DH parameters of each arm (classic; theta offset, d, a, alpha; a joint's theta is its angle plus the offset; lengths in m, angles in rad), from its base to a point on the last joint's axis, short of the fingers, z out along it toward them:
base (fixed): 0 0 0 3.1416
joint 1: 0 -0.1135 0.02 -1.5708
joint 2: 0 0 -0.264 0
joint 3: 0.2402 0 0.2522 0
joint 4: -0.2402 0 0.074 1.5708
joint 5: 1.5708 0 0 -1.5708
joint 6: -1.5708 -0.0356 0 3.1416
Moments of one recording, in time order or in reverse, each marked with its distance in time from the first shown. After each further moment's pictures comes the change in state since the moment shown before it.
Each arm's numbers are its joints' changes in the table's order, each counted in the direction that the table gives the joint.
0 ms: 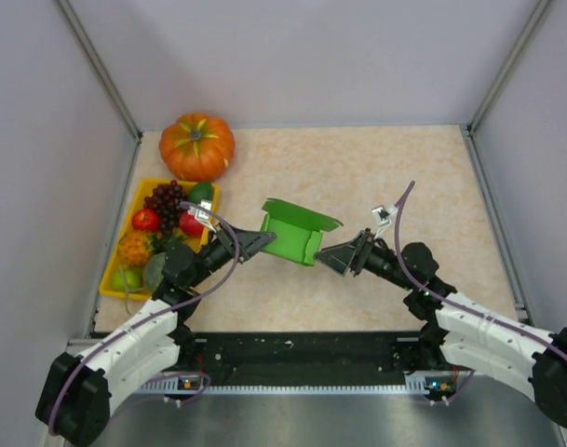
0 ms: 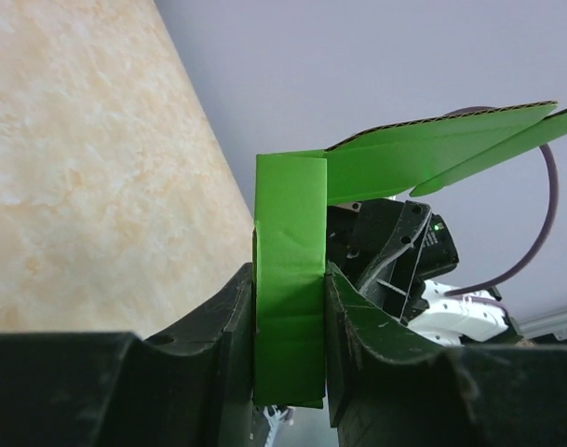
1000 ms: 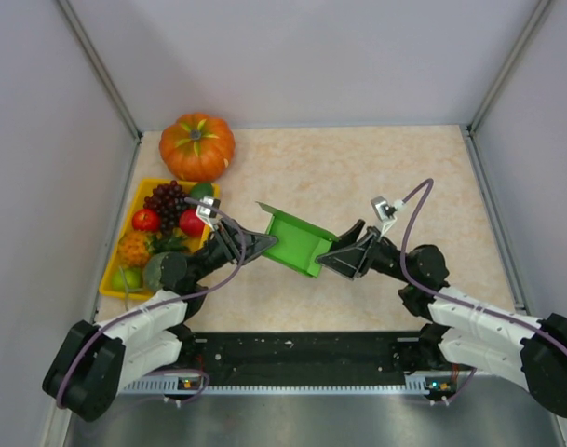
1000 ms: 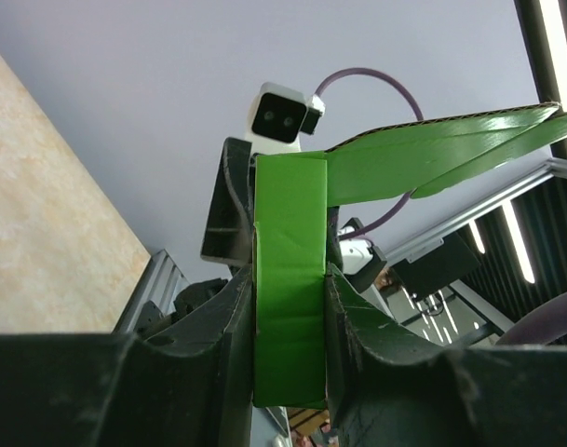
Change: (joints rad) left arm 0.000 -0.194 -0.039 0.578 0.185 0.335; right arm 0.000 -0.103 0.004 0.502 -0.228 -0.128
